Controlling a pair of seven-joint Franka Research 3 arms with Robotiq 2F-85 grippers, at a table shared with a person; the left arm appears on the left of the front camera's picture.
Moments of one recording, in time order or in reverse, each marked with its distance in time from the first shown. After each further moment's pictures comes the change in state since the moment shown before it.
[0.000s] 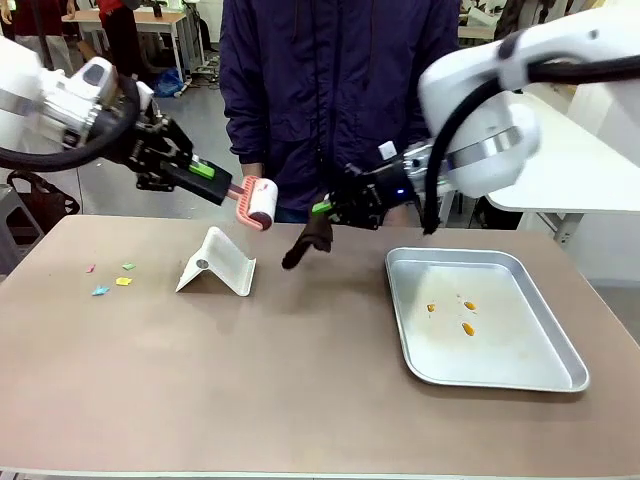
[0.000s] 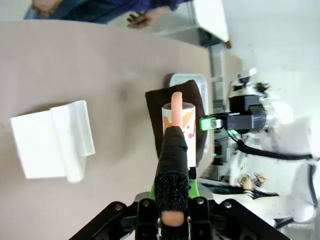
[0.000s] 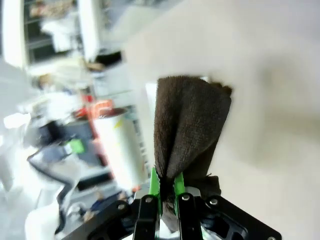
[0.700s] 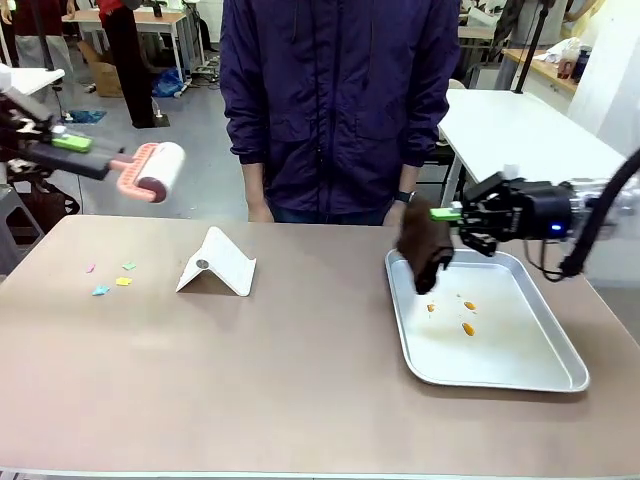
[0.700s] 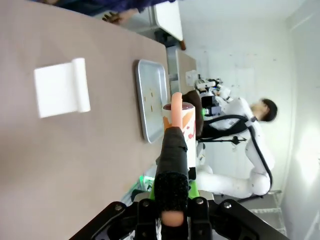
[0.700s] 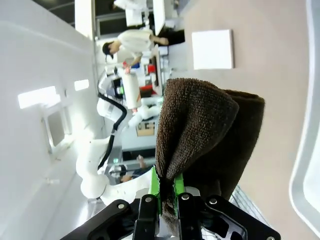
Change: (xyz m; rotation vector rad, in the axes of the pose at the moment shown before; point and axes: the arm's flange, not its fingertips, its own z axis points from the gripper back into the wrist) left arm -0.073 0.061 0.171 -0.235 -0.013 0.027; right arm -0.084 -0.091 0.193 0.296 0.055 0.034
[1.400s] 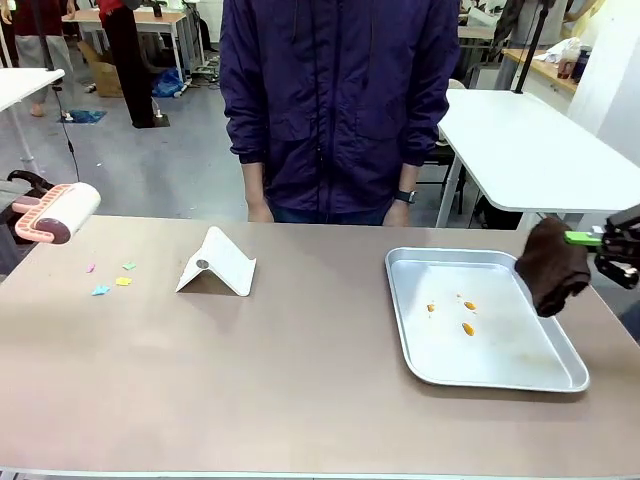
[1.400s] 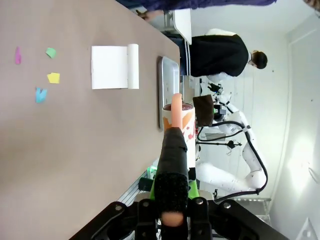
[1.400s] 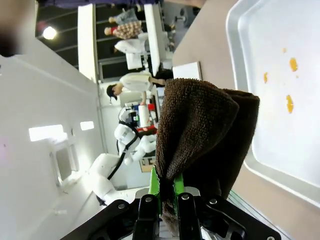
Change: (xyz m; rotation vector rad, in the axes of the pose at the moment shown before) left arm -0.022 0.082 0.092 0.006 -0.022 0.095; right arm -0.058 -0.043 0.168 0.008 -0.222 -0.062
